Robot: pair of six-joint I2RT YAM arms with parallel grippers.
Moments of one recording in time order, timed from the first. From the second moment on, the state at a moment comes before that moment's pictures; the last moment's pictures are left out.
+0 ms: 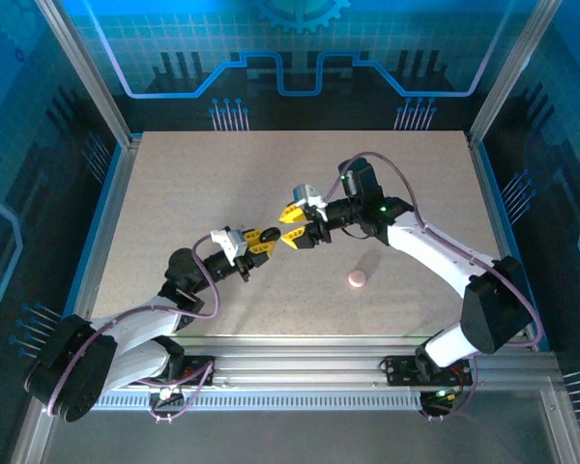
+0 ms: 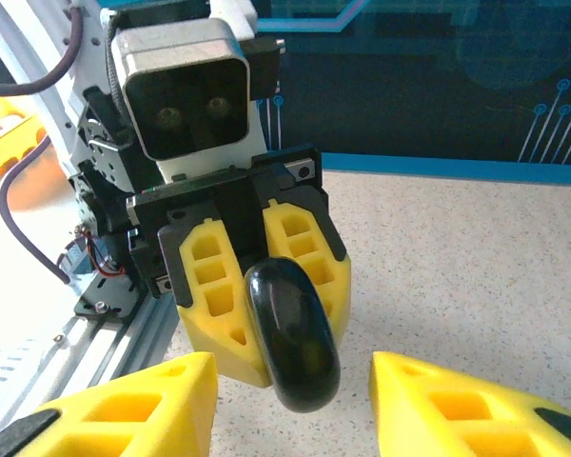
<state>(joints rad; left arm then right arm) -0.46 1.10 0.23 1.01 0.52 -0.03 0.56 1.51 1.16 -0.22 -1.04 -0.51</state>
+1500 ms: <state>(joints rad) -0.46 1.04 0.23 0.91 0.47 -0.01 0.59 1.60 1.24 -0.38 -0.95 -0.58</state>
